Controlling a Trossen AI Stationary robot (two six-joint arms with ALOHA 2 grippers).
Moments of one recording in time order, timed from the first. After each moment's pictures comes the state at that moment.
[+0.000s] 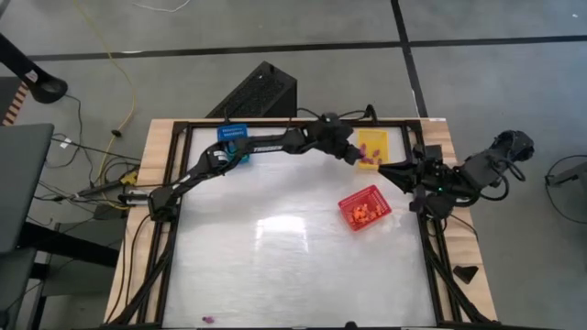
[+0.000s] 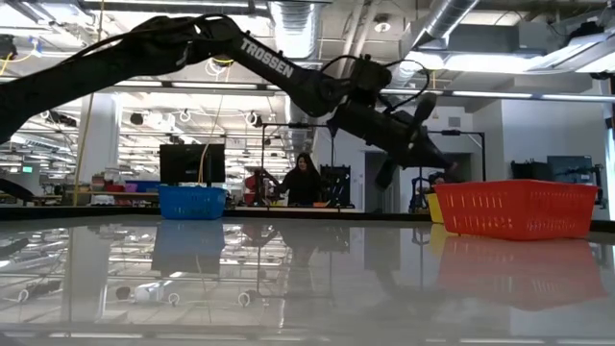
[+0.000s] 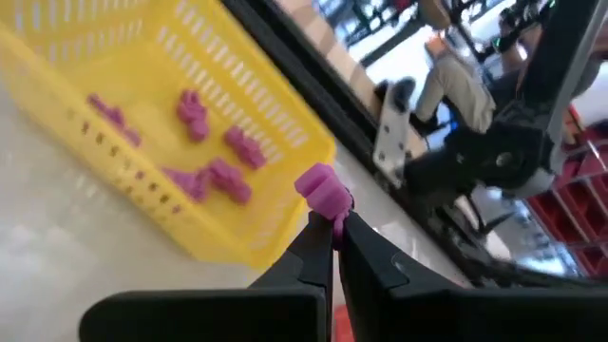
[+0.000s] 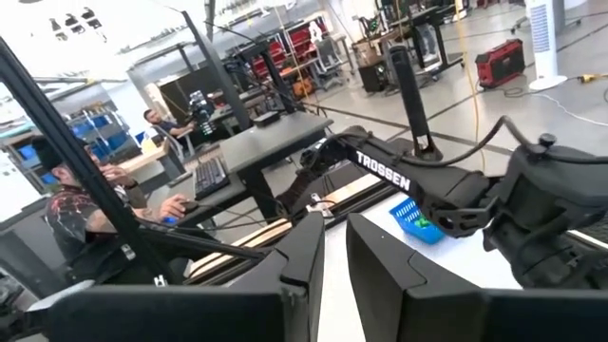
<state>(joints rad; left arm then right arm) 0.37 2.54 2.16 0.03 0.40 -0.68 0.59 0.68 0.97 -0.29 0.86 0.43</state>
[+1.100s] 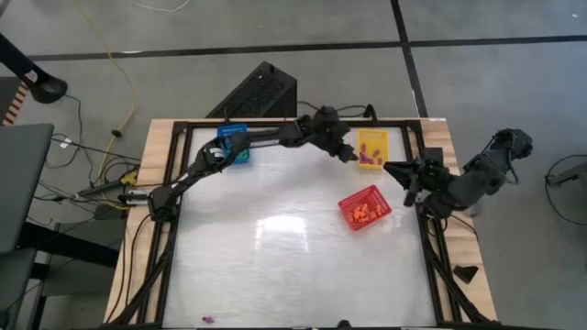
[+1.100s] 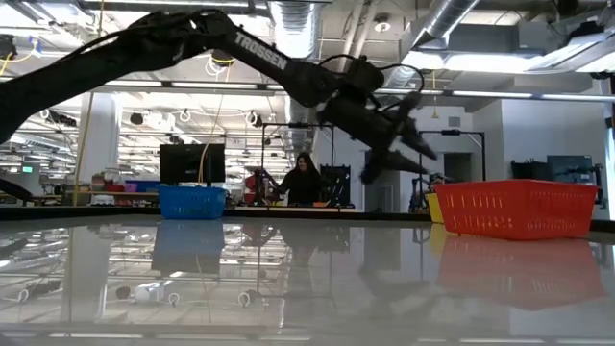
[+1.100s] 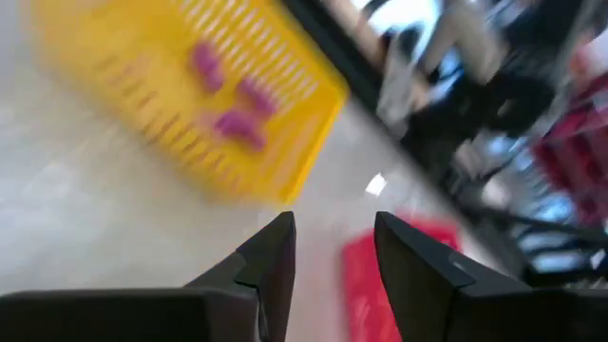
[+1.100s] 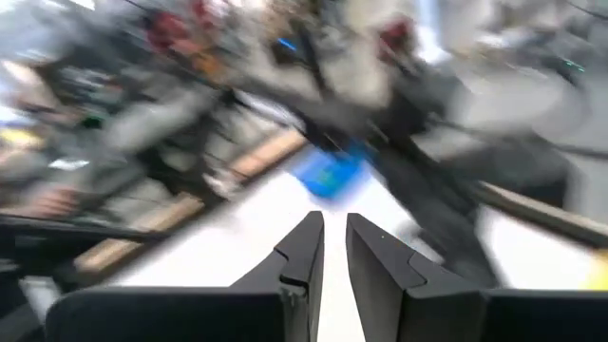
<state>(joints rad) 0.40 2.50 2.16 -0.12 0.51 -0.61 0.64 0.69 0.97 -0.69 1.10 0.77</state>
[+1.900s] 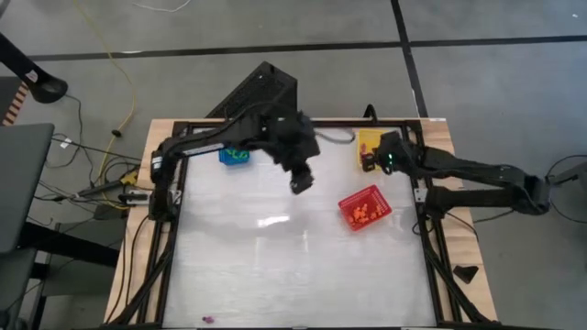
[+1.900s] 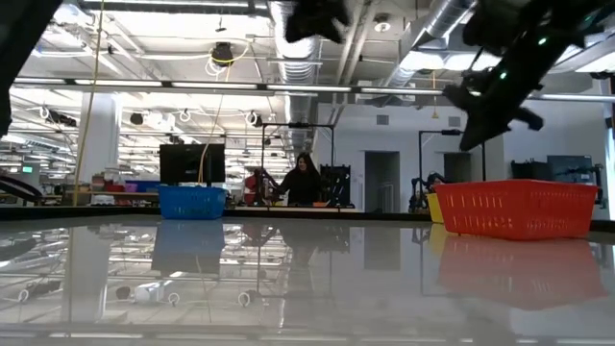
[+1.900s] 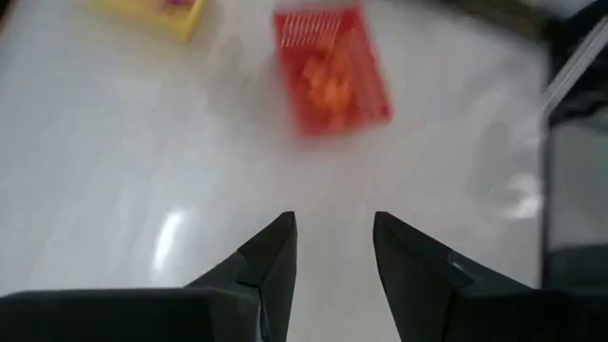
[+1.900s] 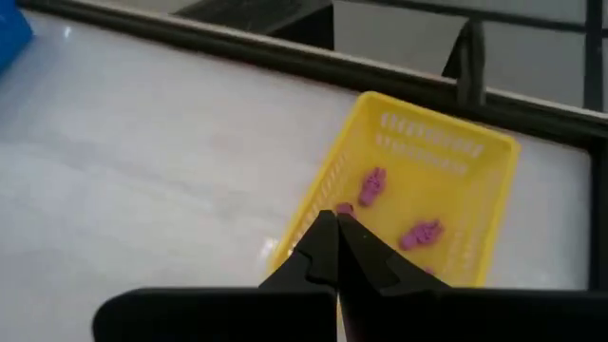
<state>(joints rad) 0.16 1.95 2.16 -1.06 0.18 -0.20 -0.43 0.87 0.62 -0.55 0.48 0.63</state>
